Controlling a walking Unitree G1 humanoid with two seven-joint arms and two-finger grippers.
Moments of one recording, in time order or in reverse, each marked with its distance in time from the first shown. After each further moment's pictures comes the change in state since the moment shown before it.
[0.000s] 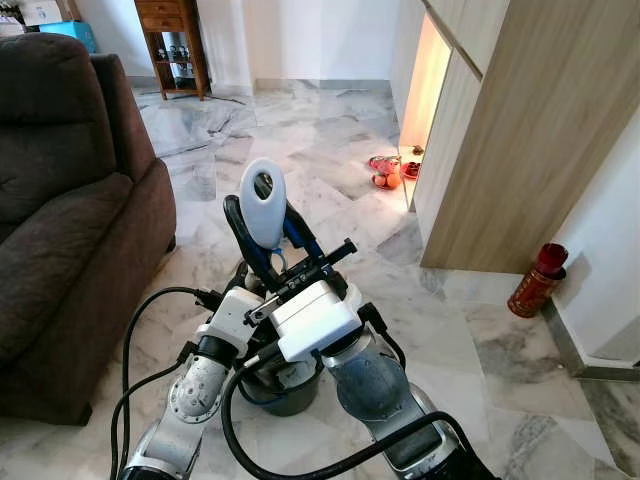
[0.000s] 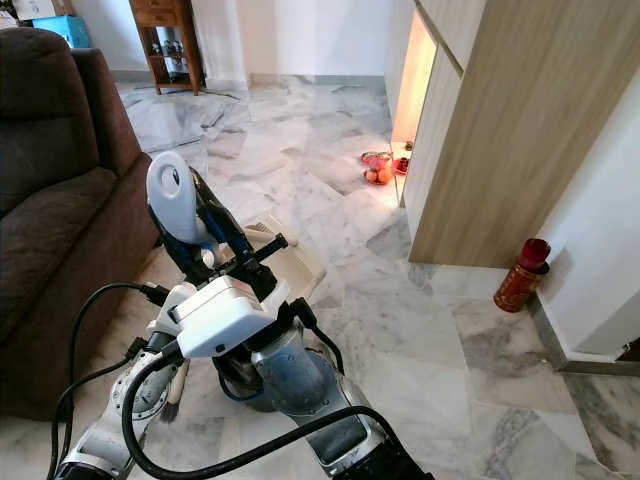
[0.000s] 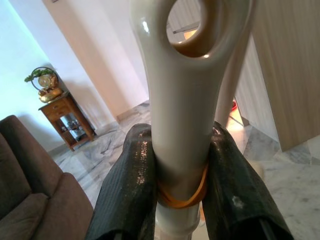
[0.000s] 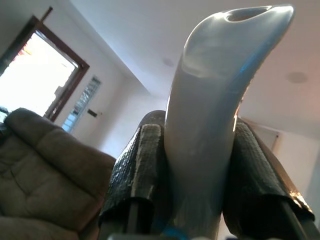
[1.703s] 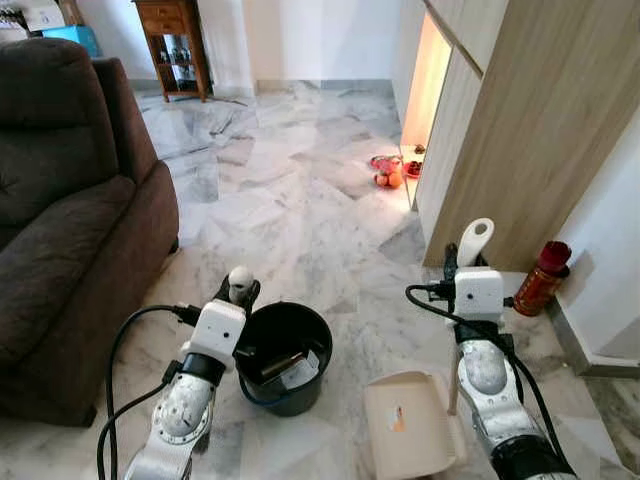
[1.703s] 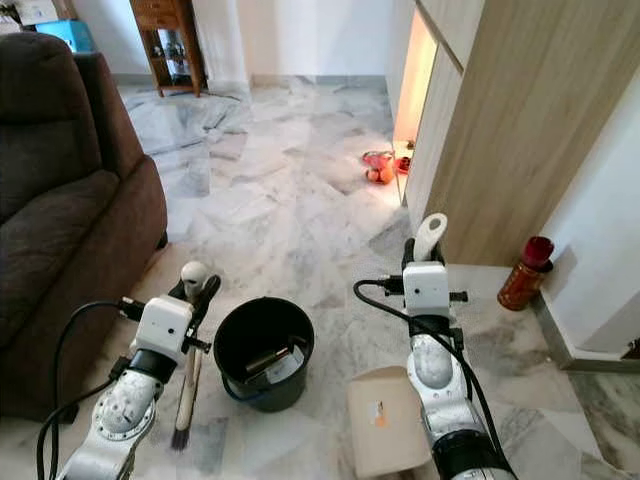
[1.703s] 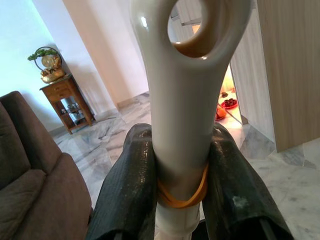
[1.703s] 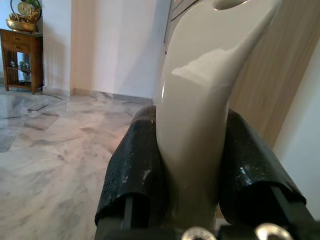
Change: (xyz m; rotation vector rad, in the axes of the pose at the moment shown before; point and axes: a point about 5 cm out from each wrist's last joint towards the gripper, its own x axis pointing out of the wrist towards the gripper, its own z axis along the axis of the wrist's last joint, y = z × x) left arm -0.022 0.005 -0.002 -0.096 0.041 0.048; right arm -0.150 -0.116 -0.136 -0.047 0.780 -0.526
